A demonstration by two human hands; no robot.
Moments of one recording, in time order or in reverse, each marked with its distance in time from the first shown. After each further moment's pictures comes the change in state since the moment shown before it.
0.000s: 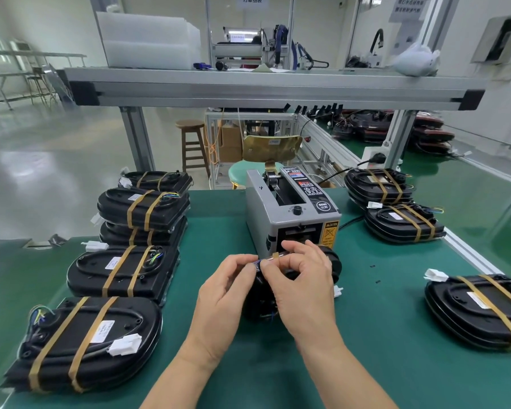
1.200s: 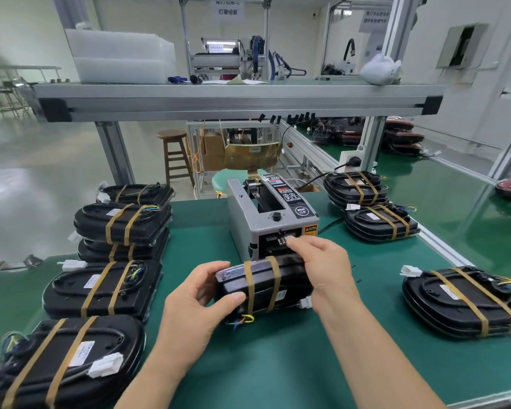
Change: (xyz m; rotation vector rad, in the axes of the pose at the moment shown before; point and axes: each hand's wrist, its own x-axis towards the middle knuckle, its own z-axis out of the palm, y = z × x) left_hand 0.005 -0.005 -0.020 0.063 -0.030 0.043; right_hand 0.053 0.011 -0.036 0.455 0.141 0.368
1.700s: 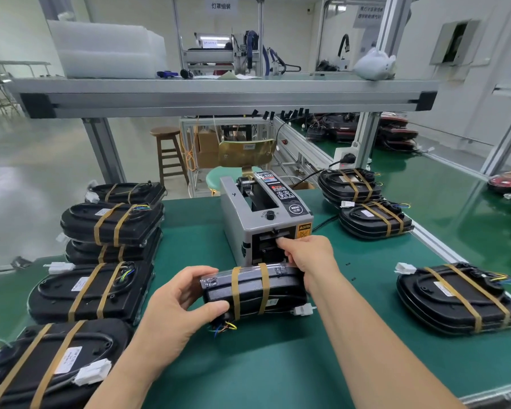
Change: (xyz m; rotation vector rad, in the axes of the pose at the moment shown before) left_hand 0.005 -0.008 -0.020 0.005 -0.120 -0.056; right_hand 0.048 0.012 0.009 -0.292 0.012 0.107
